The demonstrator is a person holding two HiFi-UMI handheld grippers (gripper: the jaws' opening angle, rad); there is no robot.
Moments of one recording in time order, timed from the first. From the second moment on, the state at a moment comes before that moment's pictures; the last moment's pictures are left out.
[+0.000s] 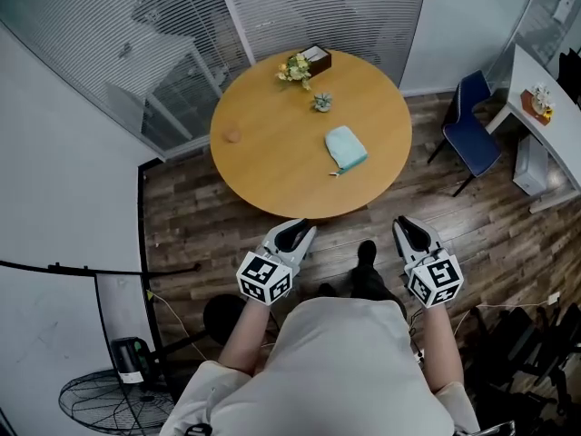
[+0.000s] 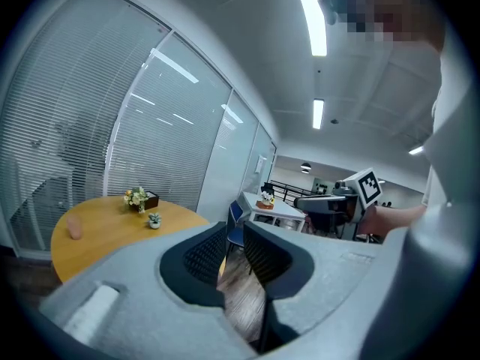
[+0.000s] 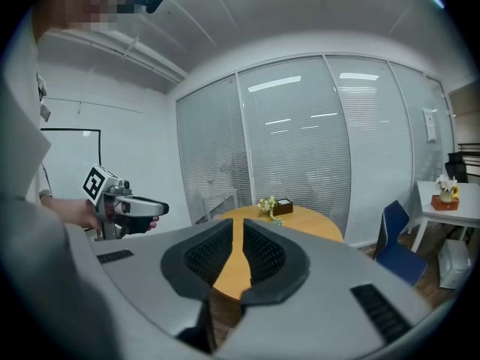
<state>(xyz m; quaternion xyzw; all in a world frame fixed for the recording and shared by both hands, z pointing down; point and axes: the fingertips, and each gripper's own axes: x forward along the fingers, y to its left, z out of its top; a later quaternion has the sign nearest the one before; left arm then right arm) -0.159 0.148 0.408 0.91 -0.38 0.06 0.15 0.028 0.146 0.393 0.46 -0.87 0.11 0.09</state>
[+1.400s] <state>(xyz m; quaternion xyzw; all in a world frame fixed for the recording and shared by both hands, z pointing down) -0.075 -0.045 0.492 0.83 -0.50 0.13 0.23 0.071 -0.109 0.504 0.27 -0.93 0.17 0.18</state>
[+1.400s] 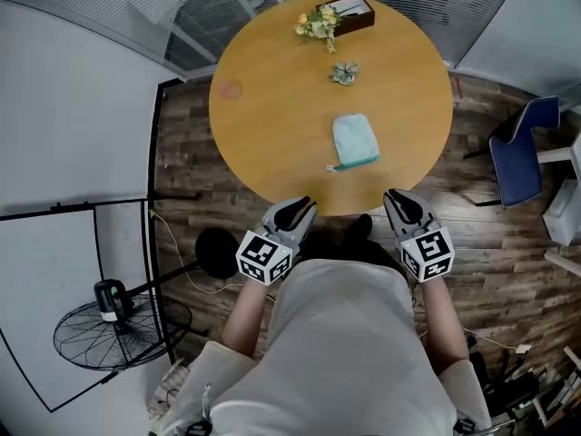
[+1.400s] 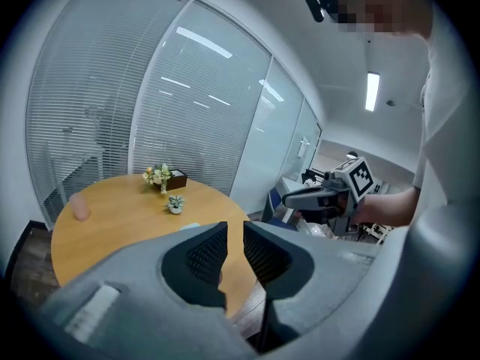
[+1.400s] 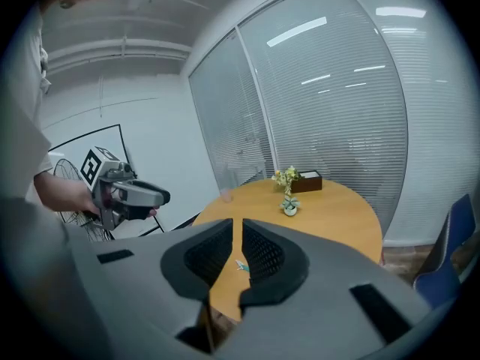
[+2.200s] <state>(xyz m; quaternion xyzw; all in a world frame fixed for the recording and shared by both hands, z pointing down) -0.110 -0.132 0.610 0.87 -0.35 0.23 0.25 0.003 -0.153 0.606 0.29 -0.89 0.24 0.25</state>
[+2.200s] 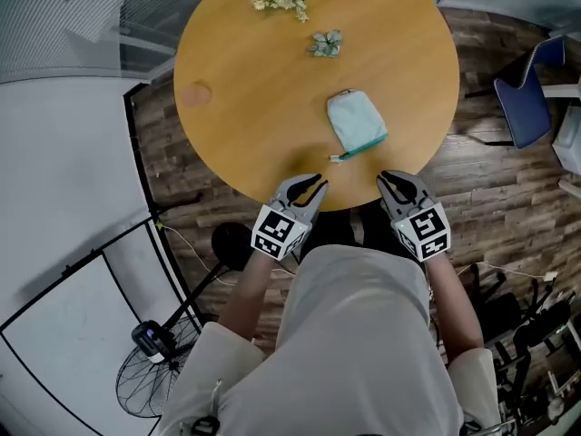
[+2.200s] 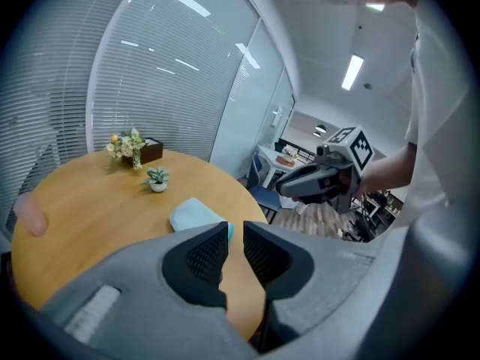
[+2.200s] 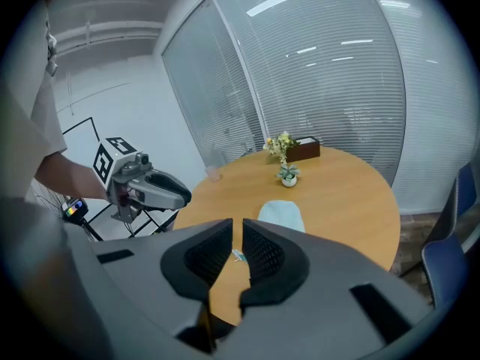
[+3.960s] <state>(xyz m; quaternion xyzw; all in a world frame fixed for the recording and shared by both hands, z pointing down) -0.082 -0.142 0.827 0.87 -0.05 0.46 0.18 -0.072 -0.138 0.844 0.35 -0.78 0.39 0.34</state>
